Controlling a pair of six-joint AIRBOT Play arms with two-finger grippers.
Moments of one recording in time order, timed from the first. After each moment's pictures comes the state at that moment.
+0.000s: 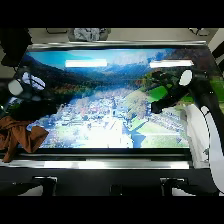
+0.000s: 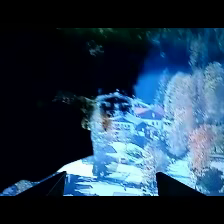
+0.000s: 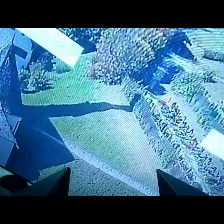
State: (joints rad) left arm 0.01 -1.33 1.39 1.65 -1.14 -1.71; right arm 0.06 -1.44 1.43 -1.40 1.42 1.10
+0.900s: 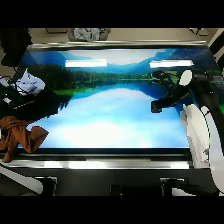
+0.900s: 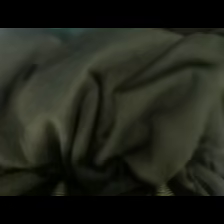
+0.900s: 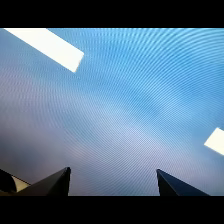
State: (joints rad) left arm 0.37 -1.87 1.75 1.55 -1.37 -1.59; right arm 0.06 -1.44 1.43 -1.40 1.42 1.14
